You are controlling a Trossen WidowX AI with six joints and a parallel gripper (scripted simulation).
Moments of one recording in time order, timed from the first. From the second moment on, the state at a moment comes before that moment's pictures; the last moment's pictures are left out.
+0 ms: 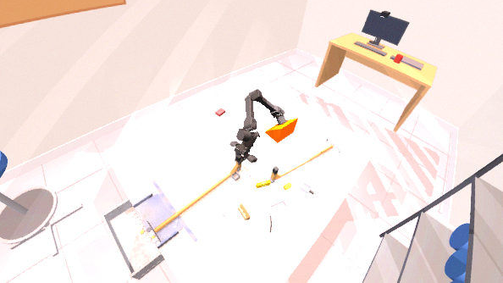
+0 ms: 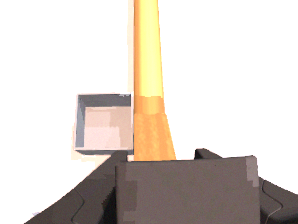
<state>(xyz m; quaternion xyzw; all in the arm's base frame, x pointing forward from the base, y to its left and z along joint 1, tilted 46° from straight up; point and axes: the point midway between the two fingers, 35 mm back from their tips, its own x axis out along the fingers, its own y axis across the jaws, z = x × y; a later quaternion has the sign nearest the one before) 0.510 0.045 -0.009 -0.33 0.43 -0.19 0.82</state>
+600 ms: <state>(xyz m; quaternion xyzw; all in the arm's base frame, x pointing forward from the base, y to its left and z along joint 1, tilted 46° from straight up) 0.530 0.043 -0.008 -0.33 0.43 -0.19 0.82</state>
